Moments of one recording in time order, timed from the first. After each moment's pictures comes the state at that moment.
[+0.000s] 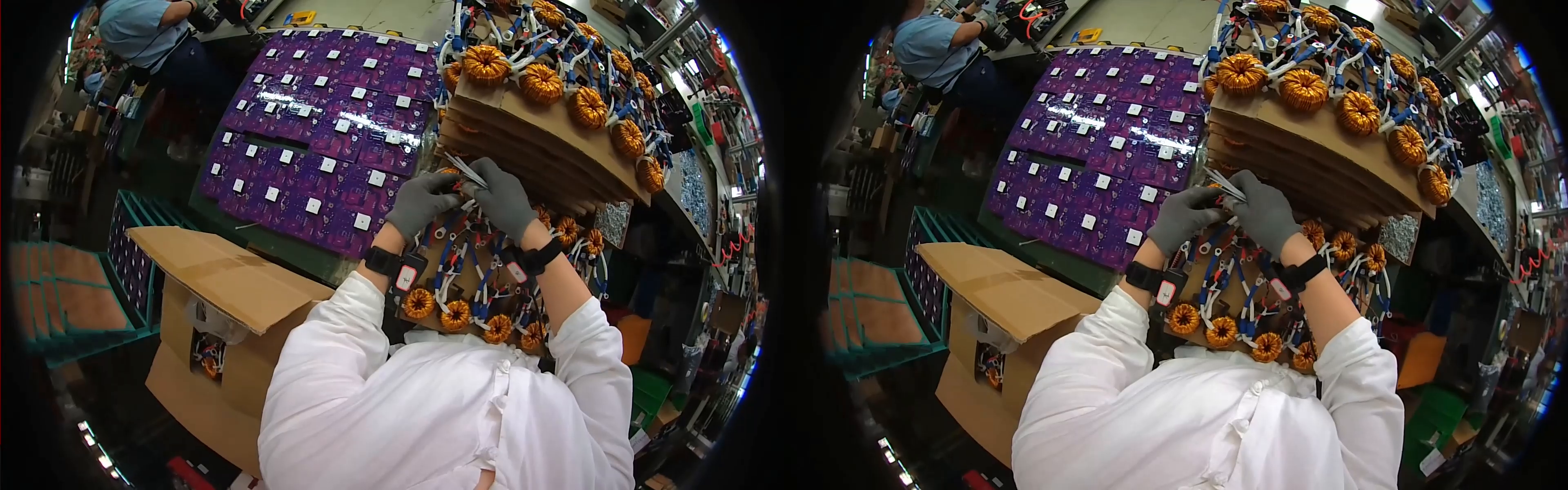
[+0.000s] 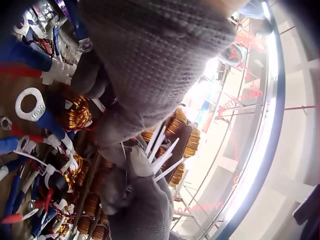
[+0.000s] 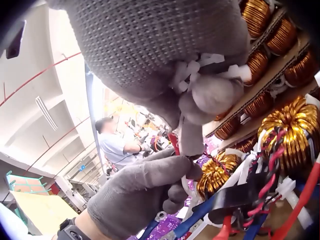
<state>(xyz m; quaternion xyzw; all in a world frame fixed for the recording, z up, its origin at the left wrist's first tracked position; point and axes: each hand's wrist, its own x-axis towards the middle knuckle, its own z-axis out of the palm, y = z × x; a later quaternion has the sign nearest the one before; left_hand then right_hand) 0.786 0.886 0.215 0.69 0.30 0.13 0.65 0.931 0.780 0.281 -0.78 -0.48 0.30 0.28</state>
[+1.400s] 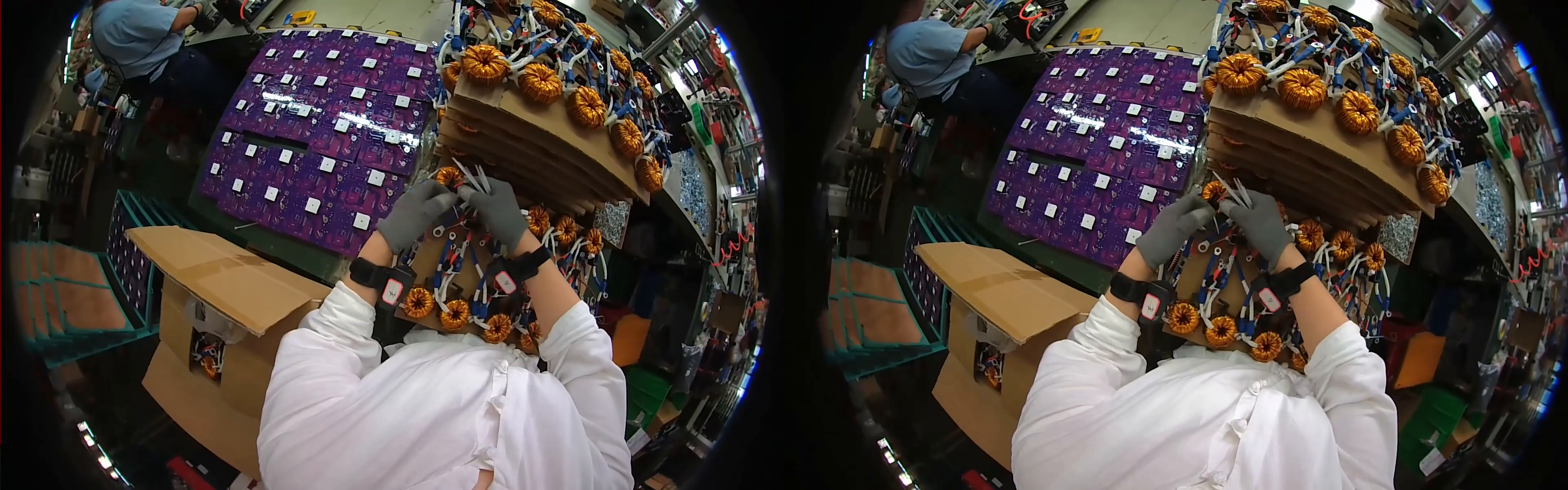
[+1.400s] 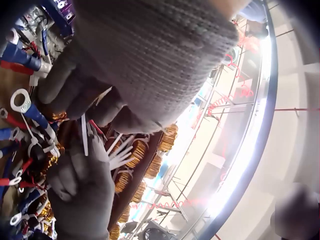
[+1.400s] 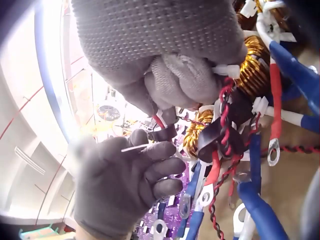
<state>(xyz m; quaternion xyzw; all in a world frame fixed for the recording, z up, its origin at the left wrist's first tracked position) 0.765 0.880 0.251 0.65 0.31 0.08 0.69 0.919 0.771 0.259 -0.71 -0.26 0.45 0.47</state>
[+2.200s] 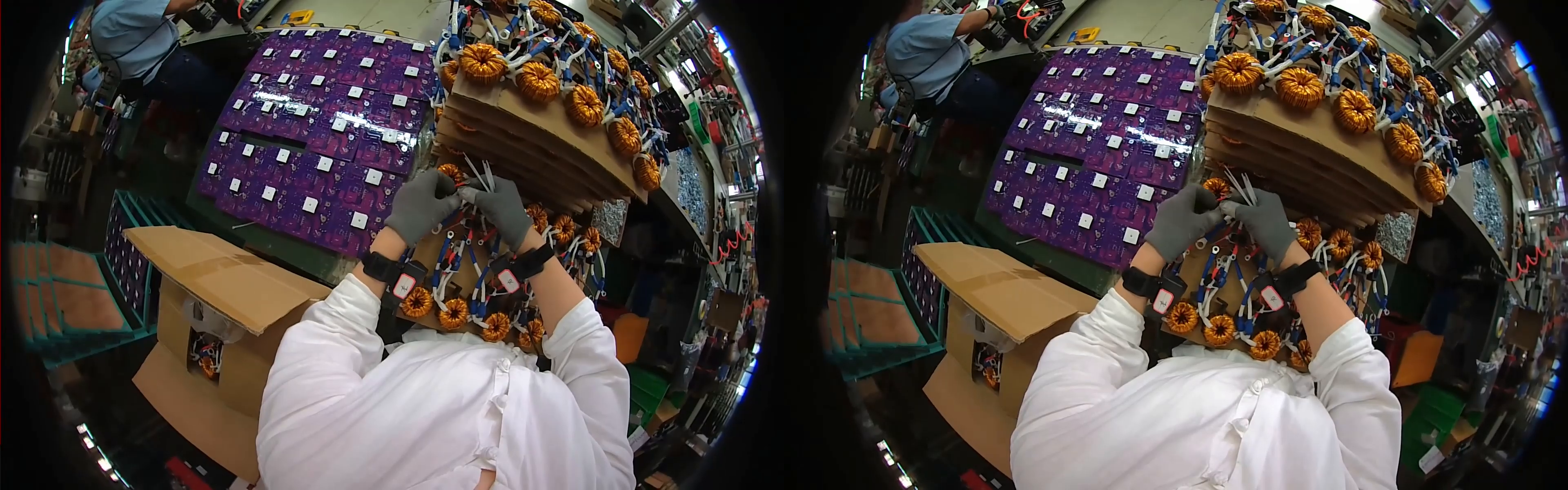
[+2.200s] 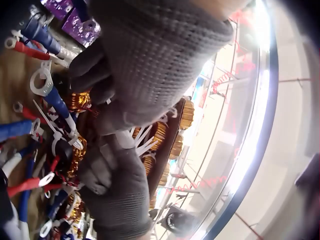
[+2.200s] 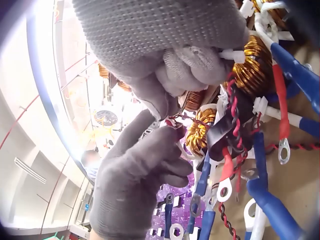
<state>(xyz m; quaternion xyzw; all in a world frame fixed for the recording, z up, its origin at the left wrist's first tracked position) 0.785 0.872 0.252 0.80 0.35 0.10 0.48 0.924 0.765 0.265 -0.68 -0.25 0.46 0.51</state>
